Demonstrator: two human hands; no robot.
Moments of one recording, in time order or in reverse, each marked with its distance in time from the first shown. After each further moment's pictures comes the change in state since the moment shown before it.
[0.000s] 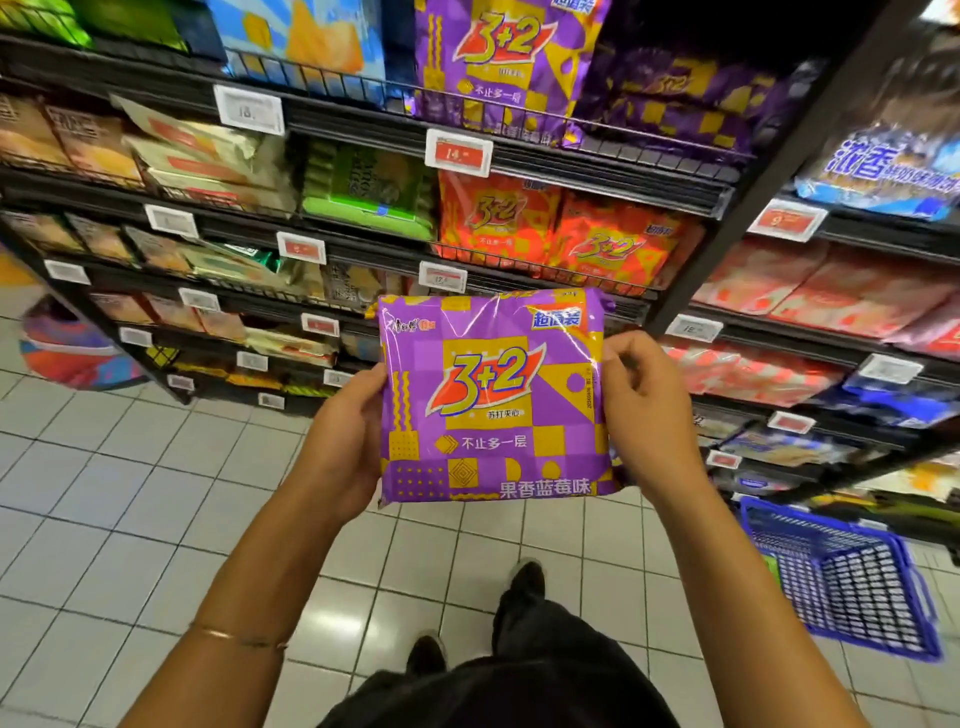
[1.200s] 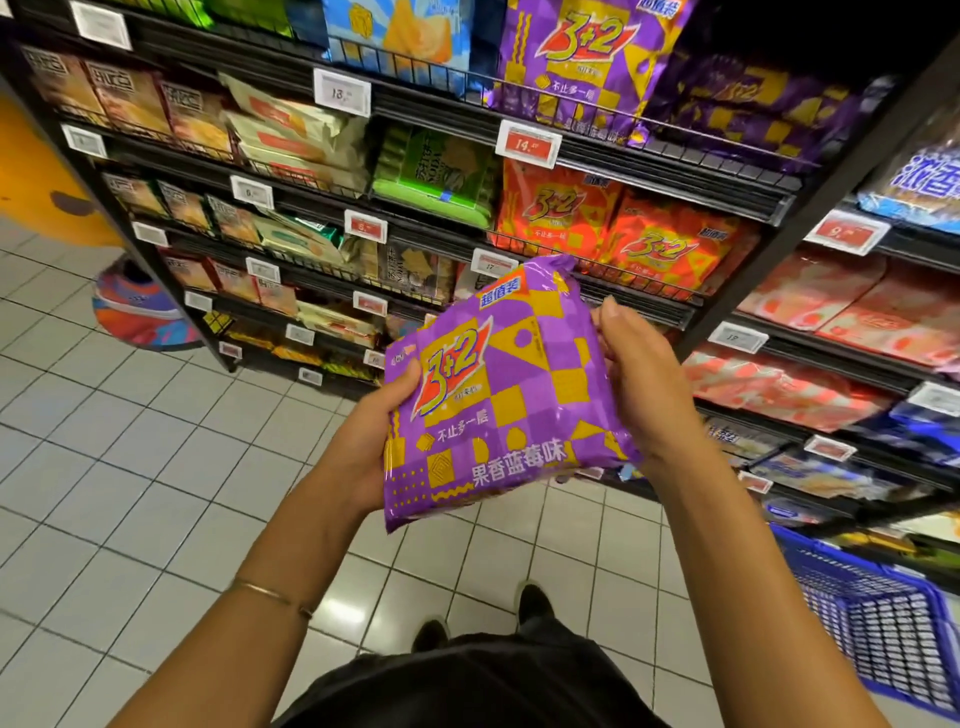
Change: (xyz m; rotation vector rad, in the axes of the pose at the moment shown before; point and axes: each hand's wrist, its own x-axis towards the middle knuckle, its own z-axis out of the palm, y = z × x) left_hand -0.026 -0.030 -0.046 -0.245 -0.127 -0.155; right_hand -0.029 -0.039 0.033 0.454 -0.316 0.088
